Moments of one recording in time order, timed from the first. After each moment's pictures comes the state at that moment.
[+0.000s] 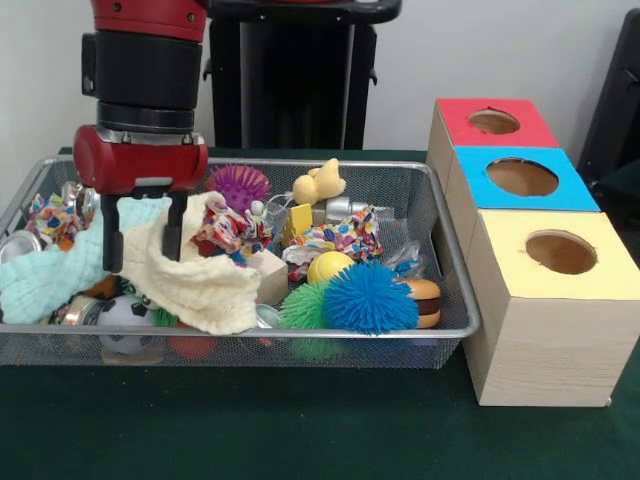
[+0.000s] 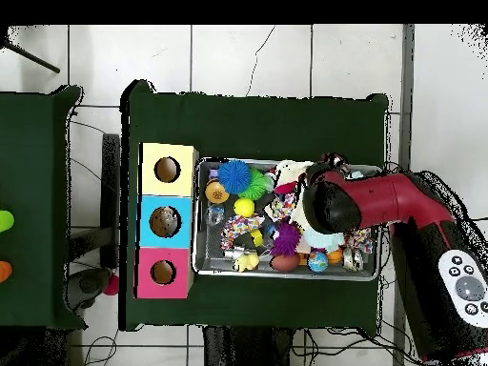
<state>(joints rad) -0.81 -0.66 0.61 1.57 -0.88 0.49 1.27</state>
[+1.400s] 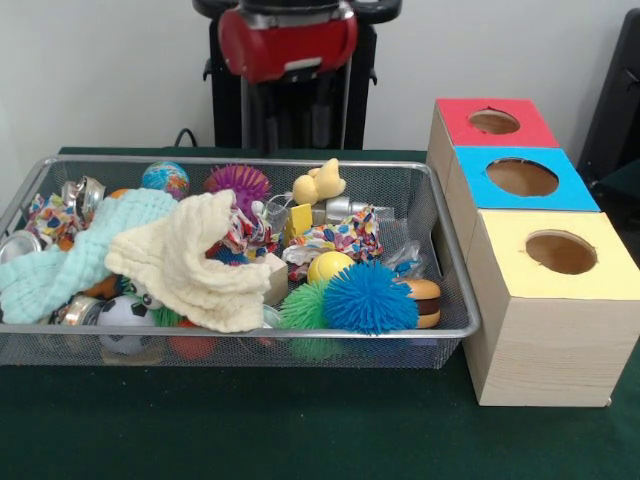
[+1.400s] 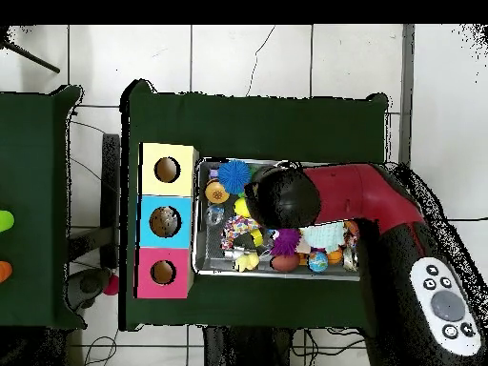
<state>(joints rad) -0.66 -0.86 0.58 1.66 -0.47 0.78 1.27</state>
